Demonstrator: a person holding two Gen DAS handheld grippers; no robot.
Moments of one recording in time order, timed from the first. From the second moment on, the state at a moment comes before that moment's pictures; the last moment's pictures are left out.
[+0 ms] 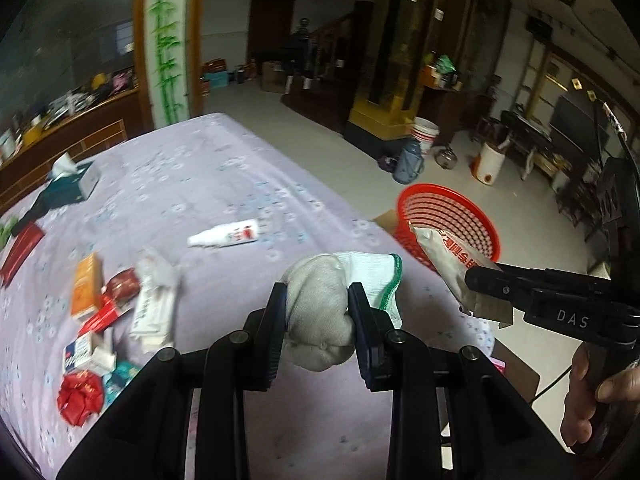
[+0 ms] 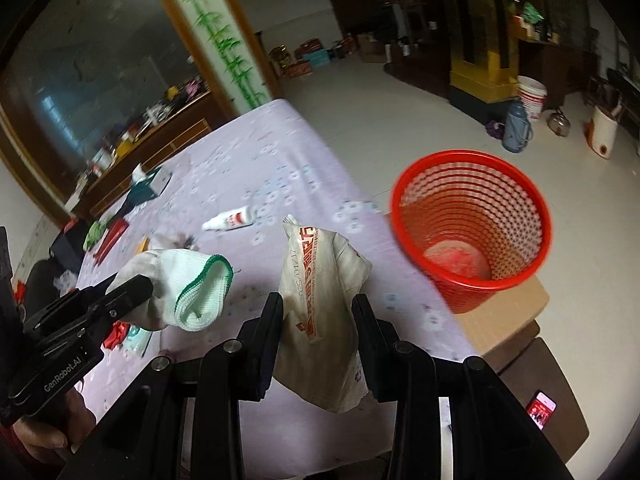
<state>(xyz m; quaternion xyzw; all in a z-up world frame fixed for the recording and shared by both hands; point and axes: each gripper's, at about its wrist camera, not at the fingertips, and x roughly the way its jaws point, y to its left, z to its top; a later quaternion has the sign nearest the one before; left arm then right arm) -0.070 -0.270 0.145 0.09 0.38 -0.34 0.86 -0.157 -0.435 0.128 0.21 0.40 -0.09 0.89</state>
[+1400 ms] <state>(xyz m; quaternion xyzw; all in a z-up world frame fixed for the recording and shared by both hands) -0.047 -0.495 0.134 0.14 0.38 -0.40 0.83 -0.155 -0.627 0.143 0.28 0.36 -0.17 0.88</state>
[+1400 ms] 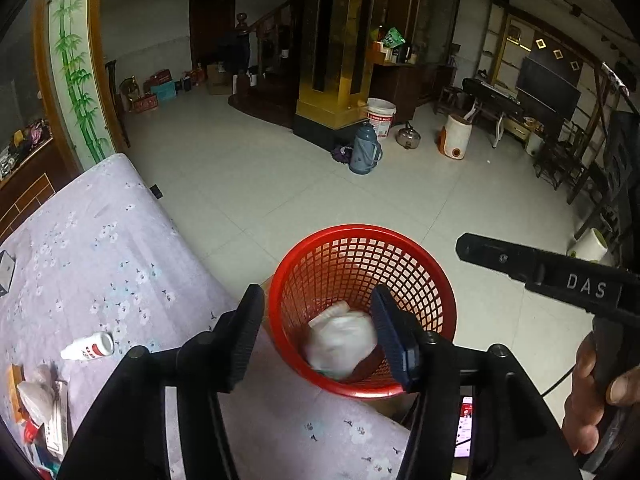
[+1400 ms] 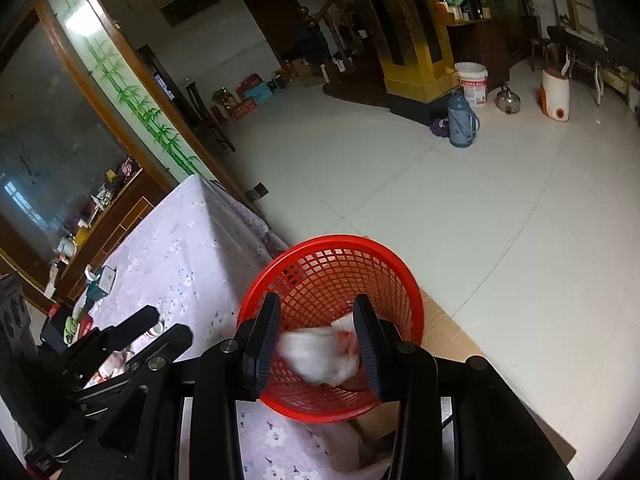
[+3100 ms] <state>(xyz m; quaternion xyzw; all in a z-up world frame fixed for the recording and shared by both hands) -0.039 0.019 0.079 -0.04 0.48 -0.10 0.87 -0.055 -0.217 0.037 0.13 0.54 0.14 0.82</state>
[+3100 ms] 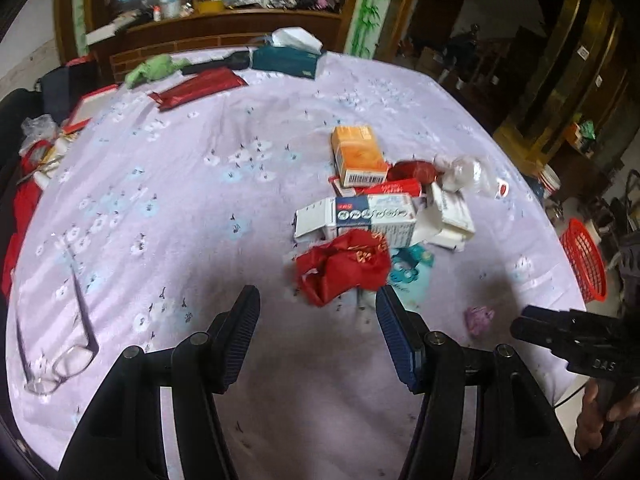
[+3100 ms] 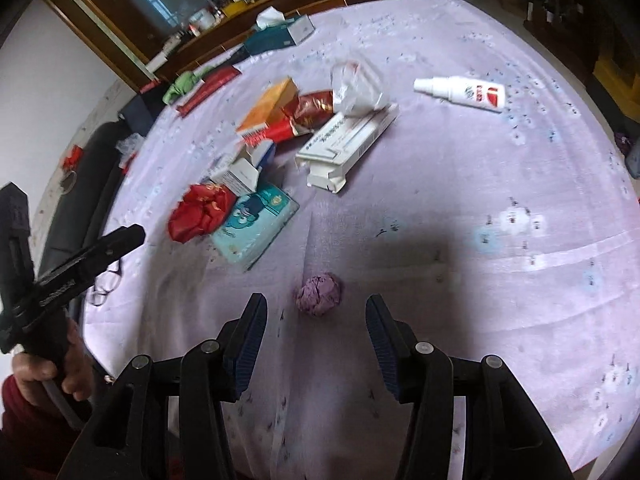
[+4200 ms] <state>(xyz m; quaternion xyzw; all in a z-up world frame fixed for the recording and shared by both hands) -0.004 -0.015 0.038 0.01 0.50 -0.16 0.85 -0.063 -0.220 0.039 0.10 0.53 0.09 0.84</state>
